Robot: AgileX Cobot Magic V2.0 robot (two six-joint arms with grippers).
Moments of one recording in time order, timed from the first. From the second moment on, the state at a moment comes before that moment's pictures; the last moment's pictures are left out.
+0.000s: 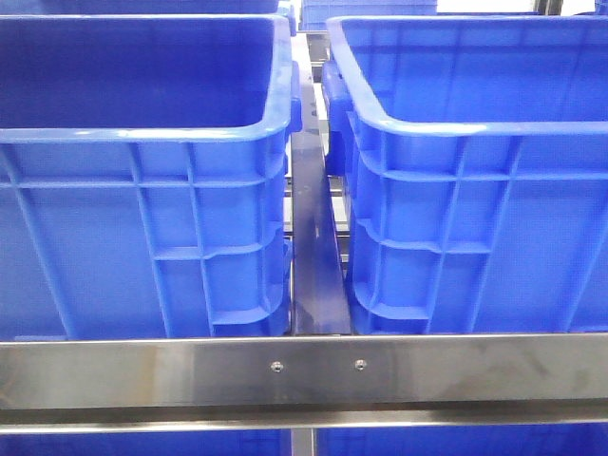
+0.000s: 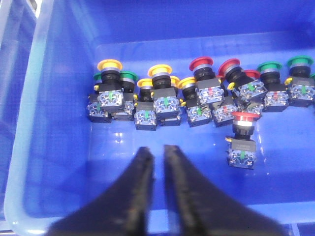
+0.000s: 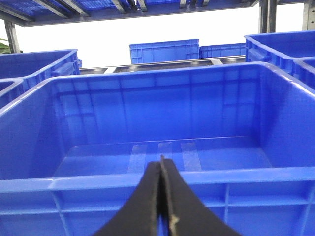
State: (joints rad) left arm -0.02 0.77 -0.90 0.04 0.80 -0.01; right arm 0.03 -0.01 0.03 0.02 -0.08 0.11
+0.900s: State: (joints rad) left arm -0.10 1.09 -1.05 -0.08 0.82 0.04; right arm 0.03 -0.01 0.03 0.02 -0.08 0.11
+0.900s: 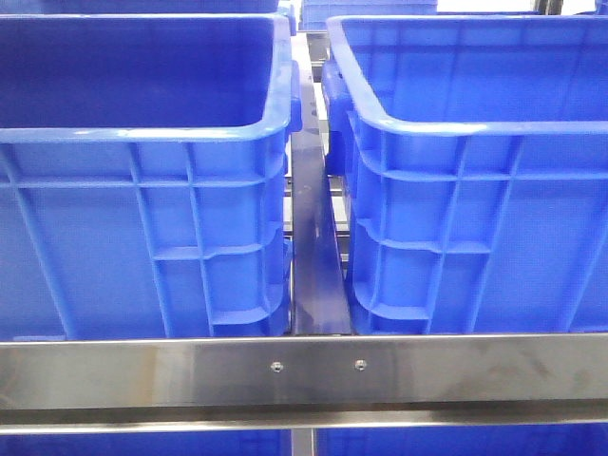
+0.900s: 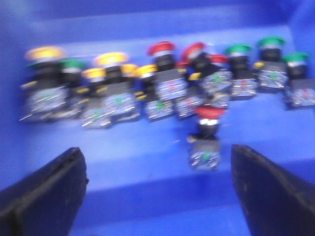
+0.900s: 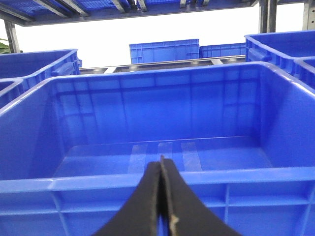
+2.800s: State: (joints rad) left arm -0.14 1.76 -1.38 -0.07 0.72 -0.05; right arm 0.03 -0.01 0.03 0.02 -0.08 0.11
